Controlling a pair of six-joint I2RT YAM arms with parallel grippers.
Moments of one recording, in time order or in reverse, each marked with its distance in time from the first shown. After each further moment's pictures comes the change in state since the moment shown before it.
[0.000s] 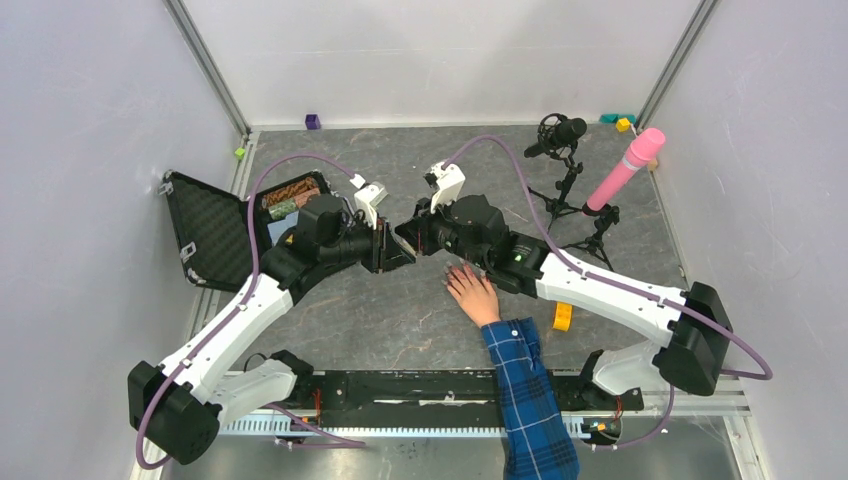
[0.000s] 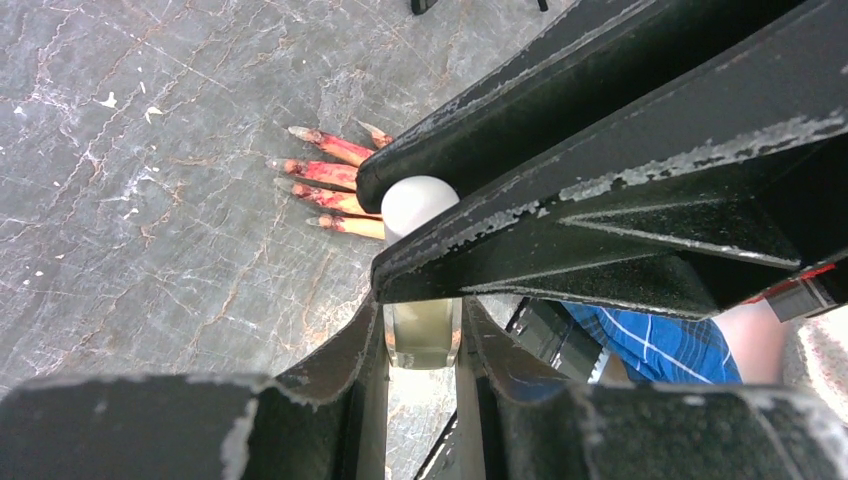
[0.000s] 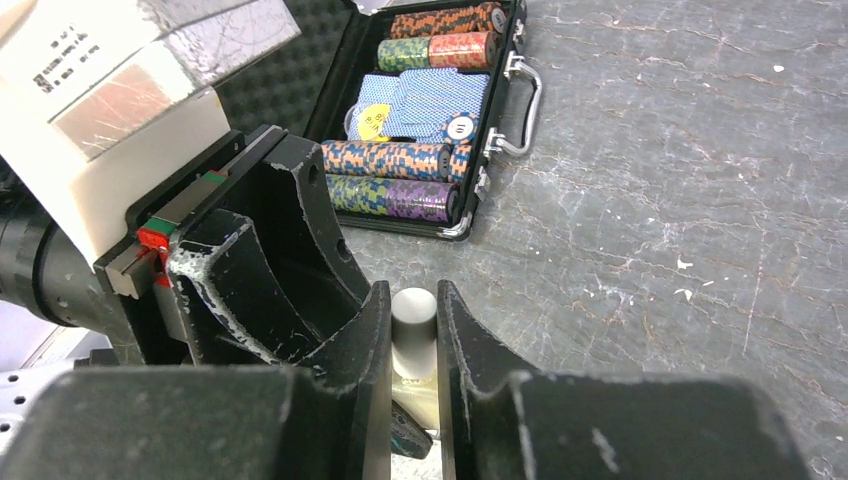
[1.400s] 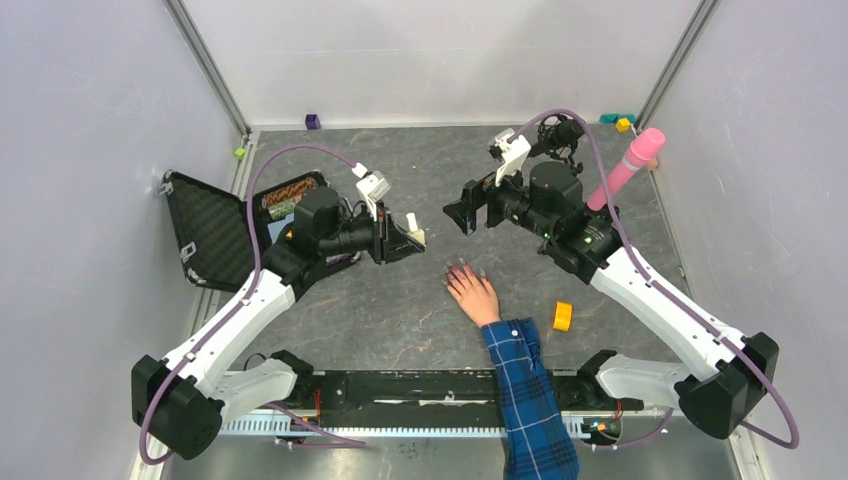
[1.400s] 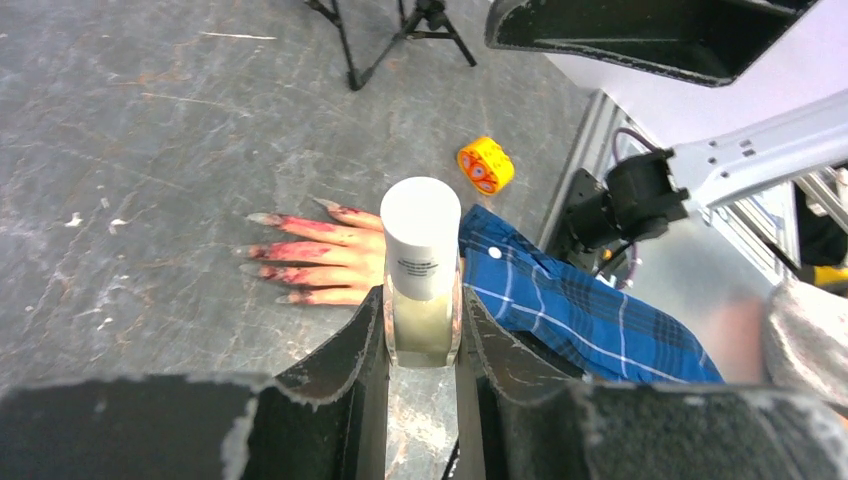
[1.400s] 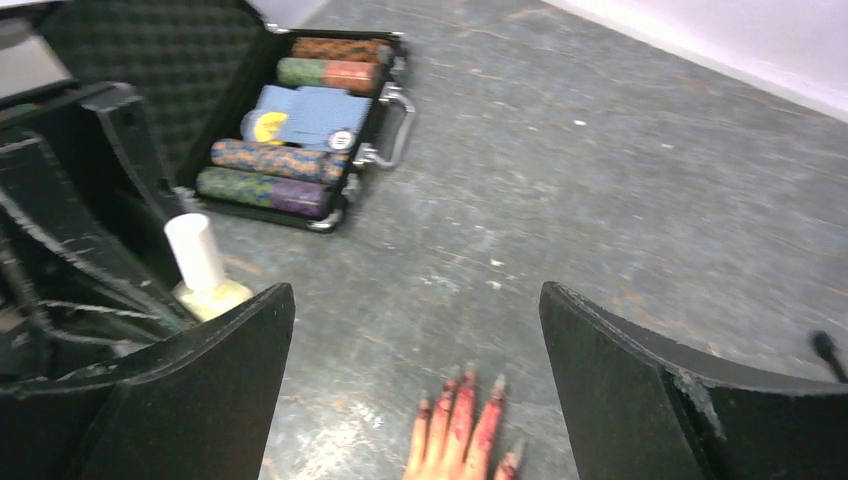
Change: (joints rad) left arm 0.007 0.025 0.008 0.165 0.096 -0.005; right arm -0.304 -0.217 0.018 -0.233 -0.175 -0.280
